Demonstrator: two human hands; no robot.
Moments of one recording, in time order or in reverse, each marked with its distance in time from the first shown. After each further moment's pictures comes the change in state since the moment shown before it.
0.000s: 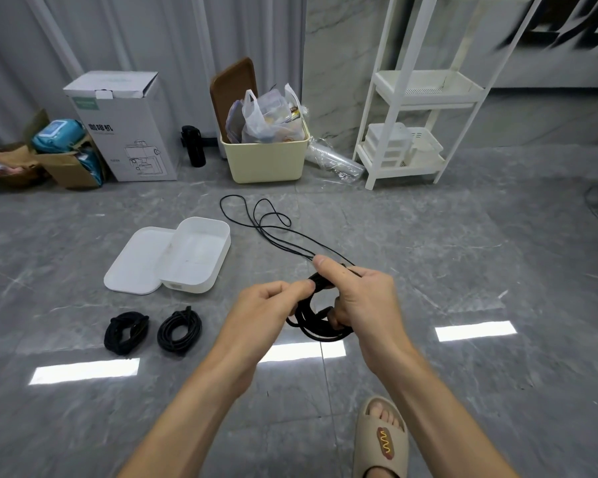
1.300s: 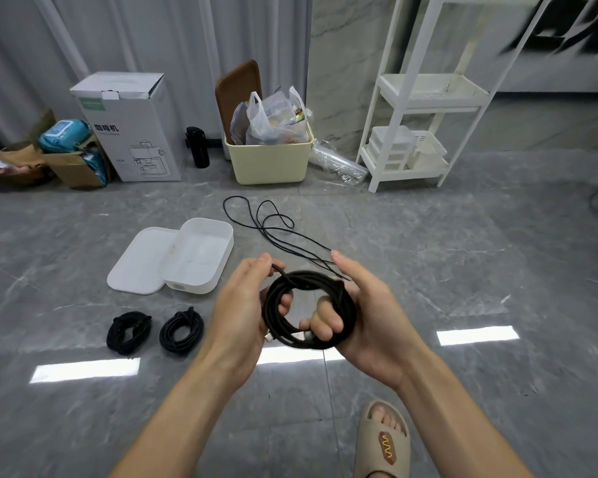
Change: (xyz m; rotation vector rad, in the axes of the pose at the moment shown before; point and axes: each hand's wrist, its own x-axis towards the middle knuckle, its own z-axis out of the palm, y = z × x) left_hand 0.007 0.000 -0.011 -0.500 0.097 0.012; right_hand -0.008 -0.008 -0.006 0.364 -0.555 0.304
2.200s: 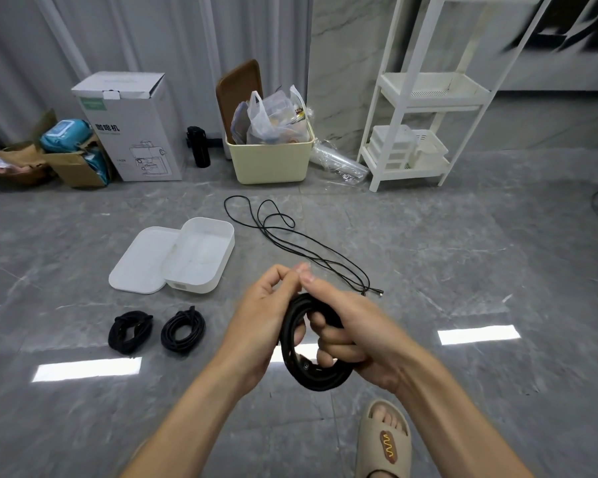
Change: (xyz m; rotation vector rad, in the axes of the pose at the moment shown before) left_hand -0.008 -0.004 0.010 0.160 -0.207 -0.011; right_hand -0.005 0.001 0.012 -0.363 0.057 0.116
